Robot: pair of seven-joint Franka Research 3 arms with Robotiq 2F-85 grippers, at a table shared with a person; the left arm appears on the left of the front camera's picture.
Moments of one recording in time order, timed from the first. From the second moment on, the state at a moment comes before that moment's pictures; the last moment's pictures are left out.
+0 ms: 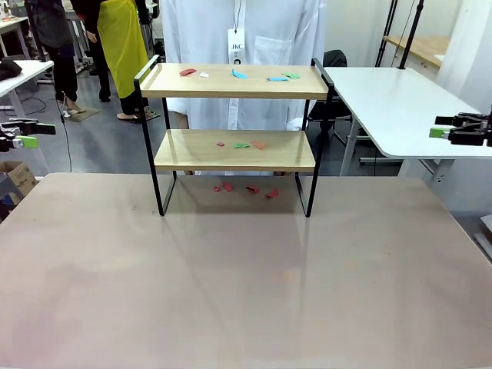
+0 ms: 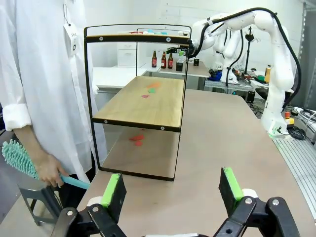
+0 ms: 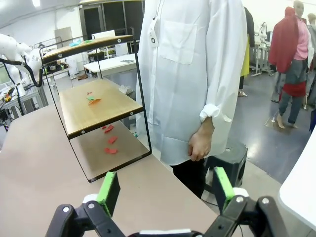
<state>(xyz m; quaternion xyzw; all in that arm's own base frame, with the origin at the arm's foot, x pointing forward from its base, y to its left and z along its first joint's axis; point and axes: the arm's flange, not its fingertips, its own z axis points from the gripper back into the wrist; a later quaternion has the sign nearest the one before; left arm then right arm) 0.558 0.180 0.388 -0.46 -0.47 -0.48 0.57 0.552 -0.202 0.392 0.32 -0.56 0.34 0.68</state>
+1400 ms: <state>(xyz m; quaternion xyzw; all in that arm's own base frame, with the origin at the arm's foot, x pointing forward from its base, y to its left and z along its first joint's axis) 0.558 0.180 0.388 -0.46 -0.47 -0.48 0.57 0.551 -0.203 0.392 0.32 -0.56 0.34 0.69</state>
